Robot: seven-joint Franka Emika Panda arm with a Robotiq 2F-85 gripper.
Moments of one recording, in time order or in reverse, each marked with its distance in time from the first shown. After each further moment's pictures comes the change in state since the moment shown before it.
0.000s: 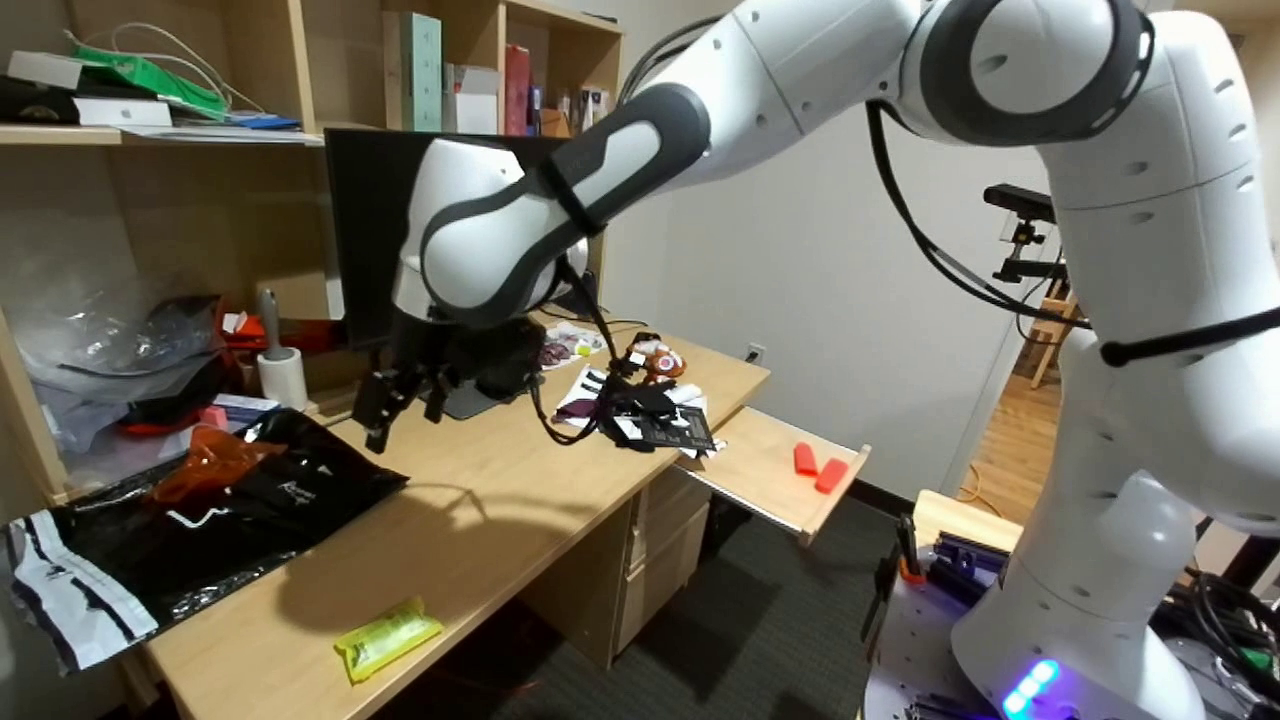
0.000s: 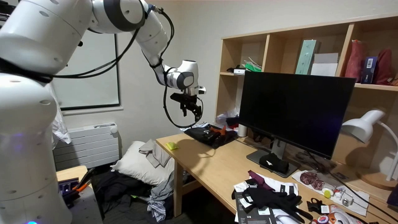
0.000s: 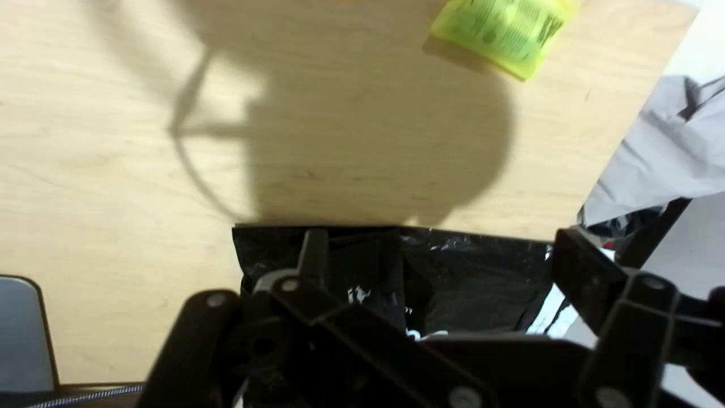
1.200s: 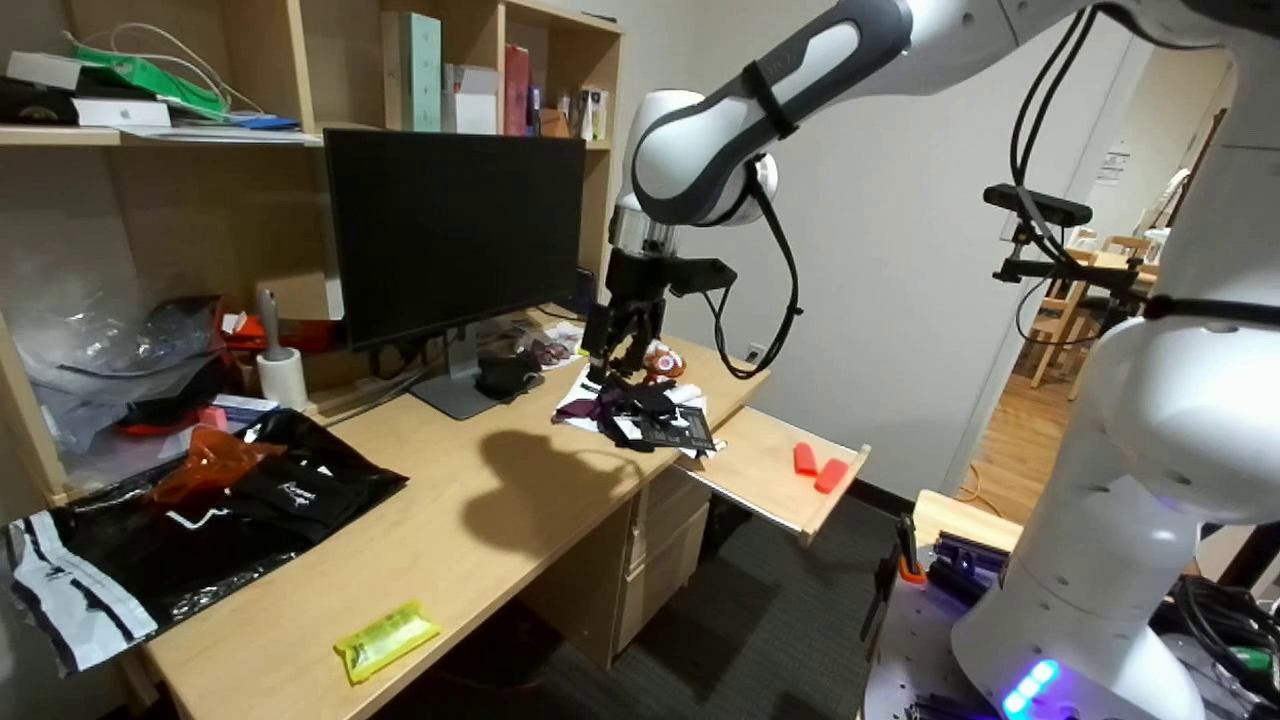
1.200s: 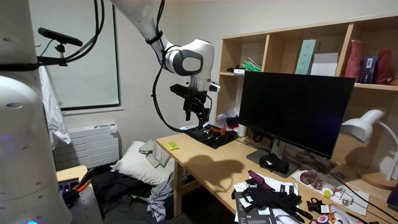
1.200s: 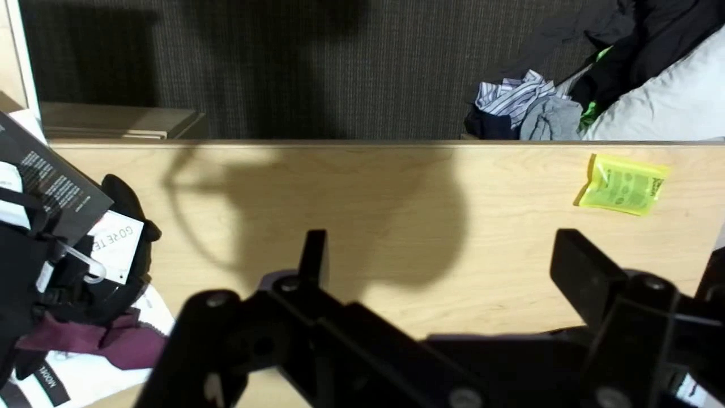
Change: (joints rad) arm -0.299 -0.496 -0.024 -0.524 0.080 -0.180 -0.176
